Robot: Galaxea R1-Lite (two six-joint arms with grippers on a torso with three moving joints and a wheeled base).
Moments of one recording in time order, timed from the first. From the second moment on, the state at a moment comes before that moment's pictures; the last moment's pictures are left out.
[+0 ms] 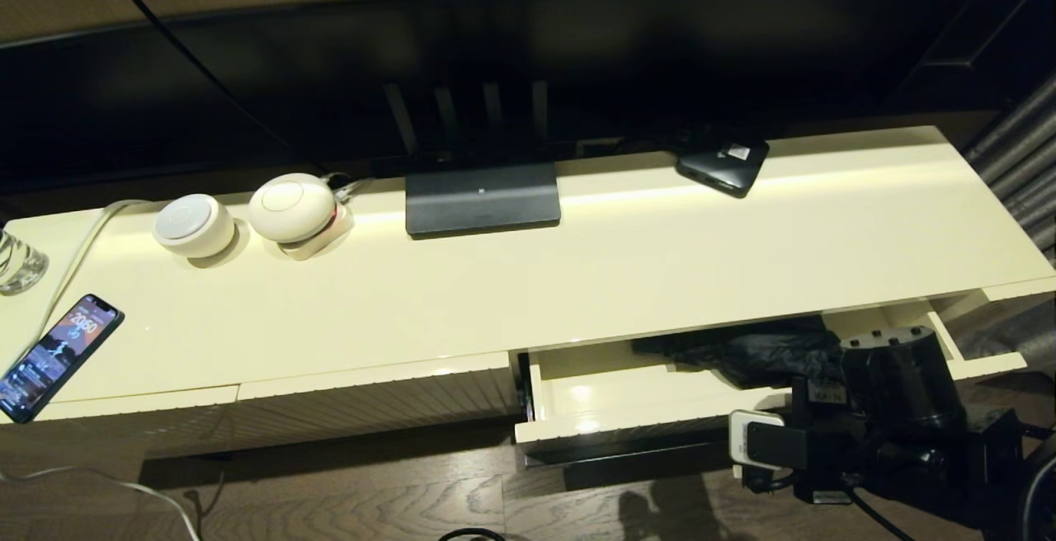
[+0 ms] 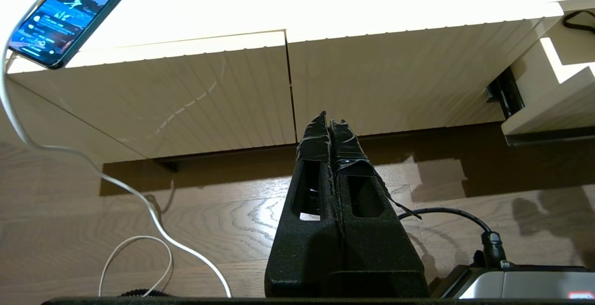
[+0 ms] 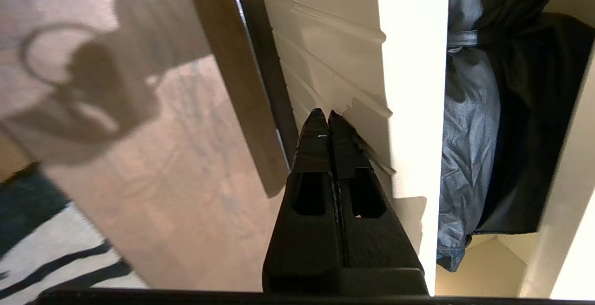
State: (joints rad) left arm 0.01 0.00 0.00 0.00 0.00 0.00; right arm 0.38 1.71 -0.49 -0.56 -0.15 -1.17
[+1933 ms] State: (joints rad) left arm 0.01 0.00 0.00 0.00 0.00 0.00; right arm 0.35 1.60 -0.42 -0.44 -0.10 -1.22
